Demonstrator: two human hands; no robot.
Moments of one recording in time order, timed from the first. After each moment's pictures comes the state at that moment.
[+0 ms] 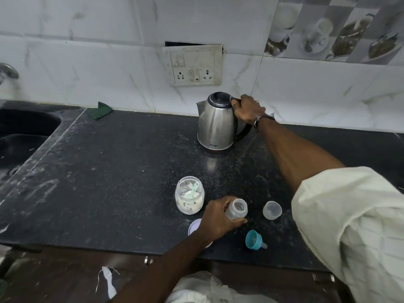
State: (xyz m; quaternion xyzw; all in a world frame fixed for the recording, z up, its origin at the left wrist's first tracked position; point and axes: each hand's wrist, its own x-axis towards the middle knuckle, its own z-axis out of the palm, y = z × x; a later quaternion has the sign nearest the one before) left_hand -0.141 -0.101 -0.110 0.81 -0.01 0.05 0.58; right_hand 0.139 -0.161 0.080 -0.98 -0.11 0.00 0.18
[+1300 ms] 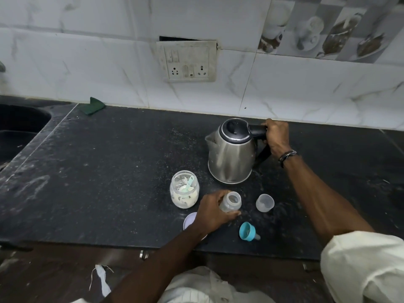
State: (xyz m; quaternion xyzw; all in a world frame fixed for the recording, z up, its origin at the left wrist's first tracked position) left_hand -0.140 -0.104 -0.116 0.80 0.00 0.06 0.60; right_hand 0.072 -0.255 0.039 -0.81 0.04 -0.09 0.57
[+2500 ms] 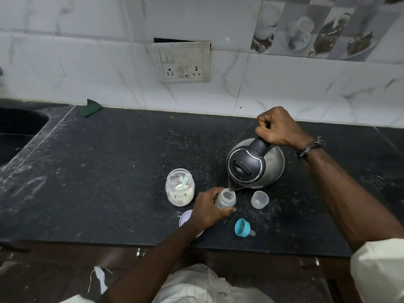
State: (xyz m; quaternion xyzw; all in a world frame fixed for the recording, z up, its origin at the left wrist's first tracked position) left_hand -0.140 -0.104 -0.119 0.80 0.01 0.03 0.60; right_hand 0.018 -0.279 0.120 -0.90 -0.34 -0.07 0.26
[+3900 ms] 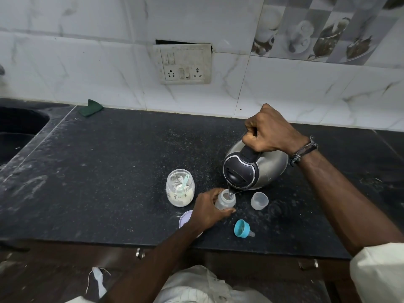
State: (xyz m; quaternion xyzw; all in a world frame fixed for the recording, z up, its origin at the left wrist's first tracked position) left_hand -0.141 -0.105 -0.116 0.79 0.01 0.04 0.61; right_hand -0.006 -0.250 0.134 -0.88 -0.43 -0.18 0.09
